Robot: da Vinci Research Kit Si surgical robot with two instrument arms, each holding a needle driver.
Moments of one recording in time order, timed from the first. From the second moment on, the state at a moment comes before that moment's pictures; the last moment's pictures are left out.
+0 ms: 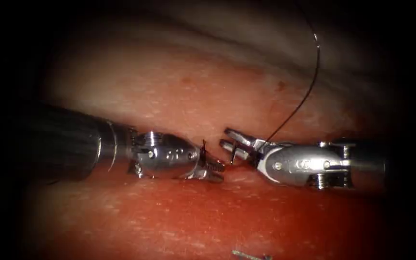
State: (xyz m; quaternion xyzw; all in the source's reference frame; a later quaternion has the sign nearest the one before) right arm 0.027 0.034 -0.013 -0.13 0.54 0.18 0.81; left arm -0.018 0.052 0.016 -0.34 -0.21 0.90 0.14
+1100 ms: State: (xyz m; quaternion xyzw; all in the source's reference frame) right arm 0.026 0.038 -0.014 -0.13 0.57 0.20 0.78; left arm -0.017 0.051 0.018 -0.33 -0.21 0.91 0.14
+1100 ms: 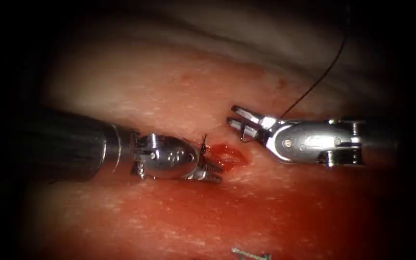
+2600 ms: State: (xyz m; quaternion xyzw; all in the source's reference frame) right arm 0.025 0.044 -0.011 0.07 0.56 0.41 0.71; left arm -0.018 0.051 0.018 -0.33 -0.21 0.91 0.14
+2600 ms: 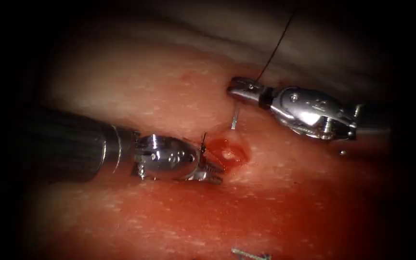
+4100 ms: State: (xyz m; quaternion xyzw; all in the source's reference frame) right arm 0.028 0.038 -0.010 0.47 0.42 0.61 0.48; left arm -0.017 0.052 0.018 -0.33 -0.22 0.91 0.14
